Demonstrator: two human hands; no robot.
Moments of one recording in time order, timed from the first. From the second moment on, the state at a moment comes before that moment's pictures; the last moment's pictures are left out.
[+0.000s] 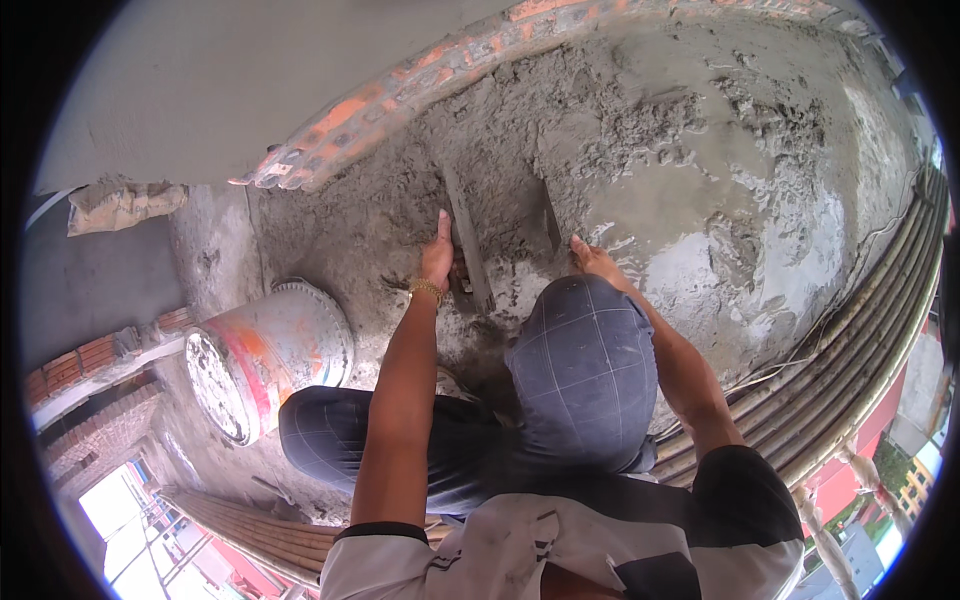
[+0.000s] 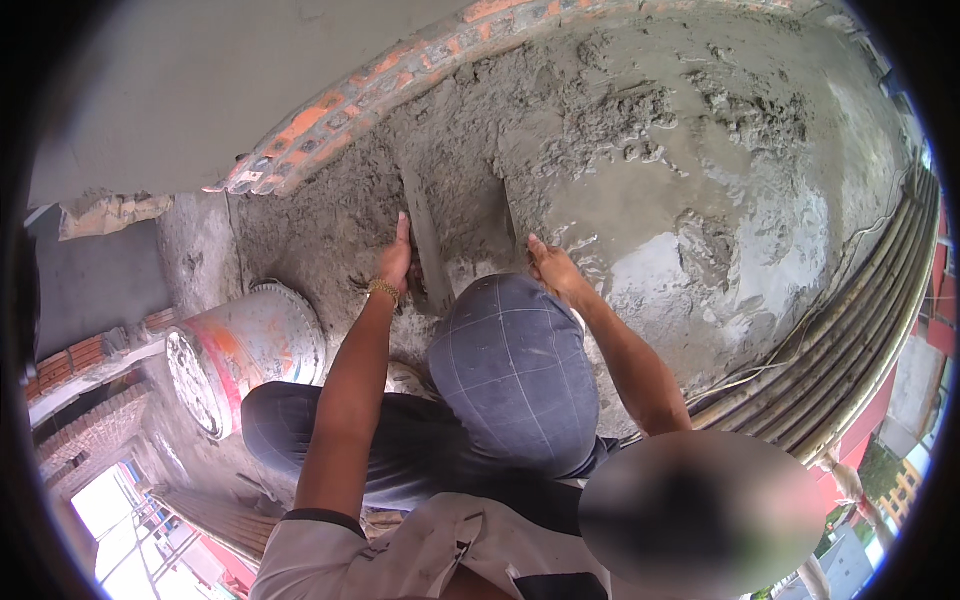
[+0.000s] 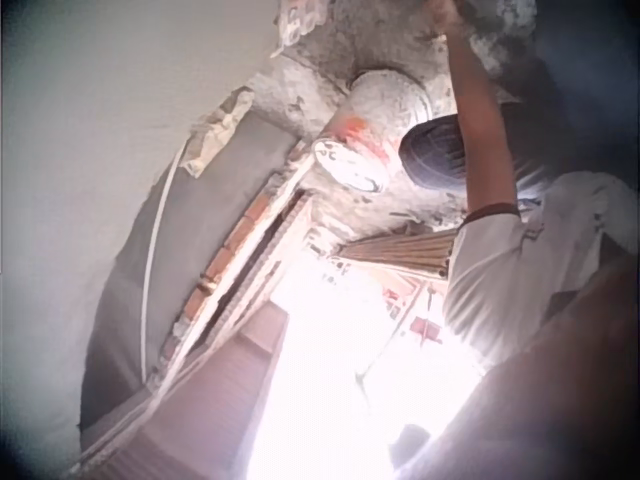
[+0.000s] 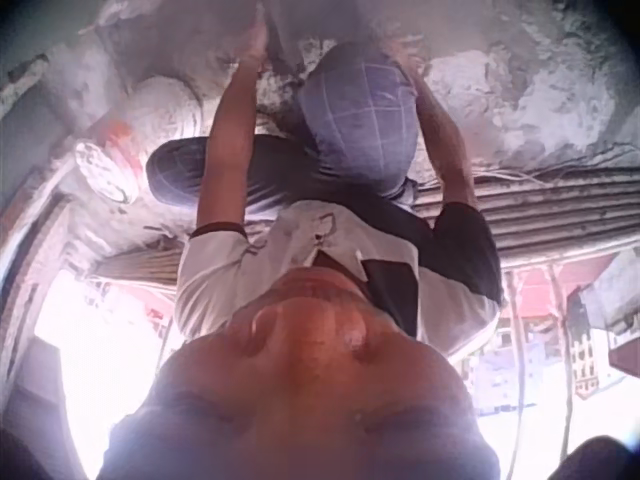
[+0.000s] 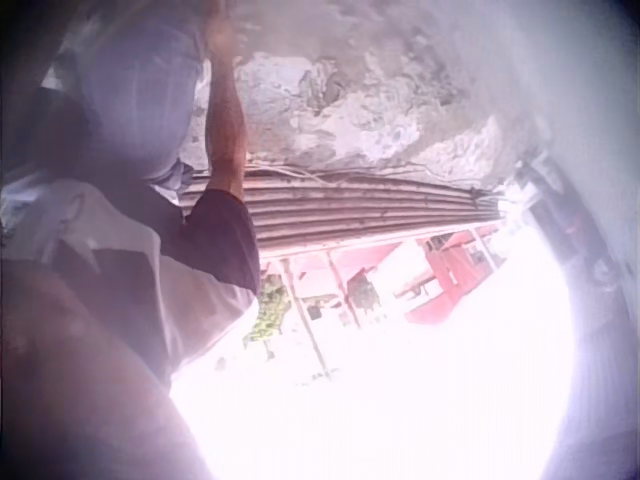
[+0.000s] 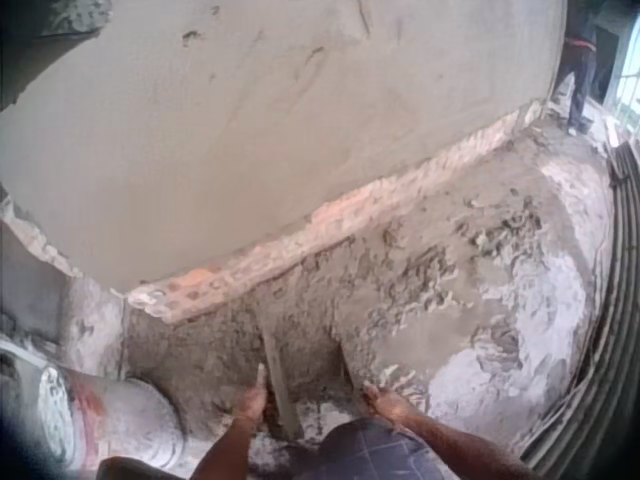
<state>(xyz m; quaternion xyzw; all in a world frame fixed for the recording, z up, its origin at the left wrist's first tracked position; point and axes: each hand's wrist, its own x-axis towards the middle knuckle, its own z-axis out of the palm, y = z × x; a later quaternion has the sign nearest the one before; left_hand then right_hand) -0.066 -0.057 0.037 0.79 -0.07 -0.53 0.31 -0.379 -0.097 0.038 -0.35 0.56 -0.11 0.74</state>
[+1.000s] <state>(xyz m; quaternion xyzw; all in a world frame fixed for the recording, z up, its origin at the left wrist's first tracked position) -0.094 -0.070 0.044 0.83 -0.34 -0.41 0.17 -0.177 -0.347 0.370 -0.50 0.45 -0.59 0.45</state>
